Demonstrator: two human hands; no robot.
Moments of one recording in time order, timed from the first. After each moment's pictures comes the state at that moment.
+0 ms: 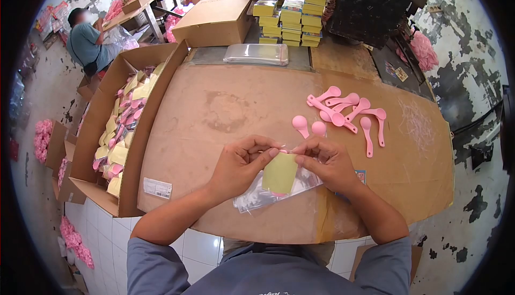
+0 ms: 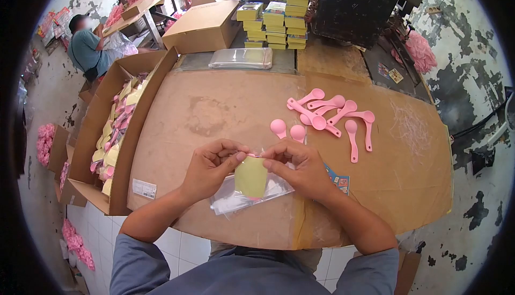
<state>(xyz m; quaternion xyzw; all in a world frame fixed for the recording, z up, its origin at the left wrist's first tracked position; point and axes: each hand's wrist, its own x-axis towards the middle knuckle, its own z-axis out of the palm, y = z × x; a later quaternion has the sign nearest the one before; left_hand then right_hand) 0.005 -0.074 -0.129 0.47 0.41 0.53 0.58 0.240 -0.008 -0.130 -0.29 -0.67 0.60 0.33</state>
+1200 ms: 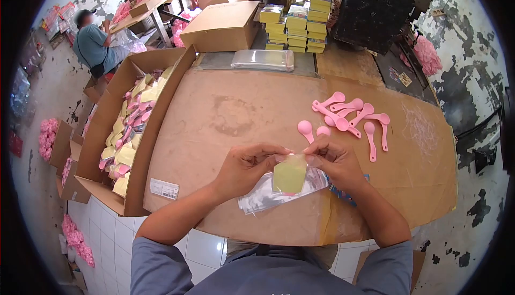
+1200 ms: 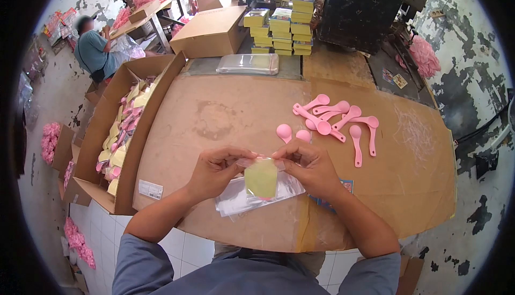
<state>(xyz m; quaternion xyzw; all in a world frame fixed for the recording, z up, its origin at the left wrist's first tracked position) -0.002 -0.072 -0.129 0.55 0.38 0.52 0.54 0.245 -0.001 -0.132 -0.25 -0.62 0.66 0.35</state>
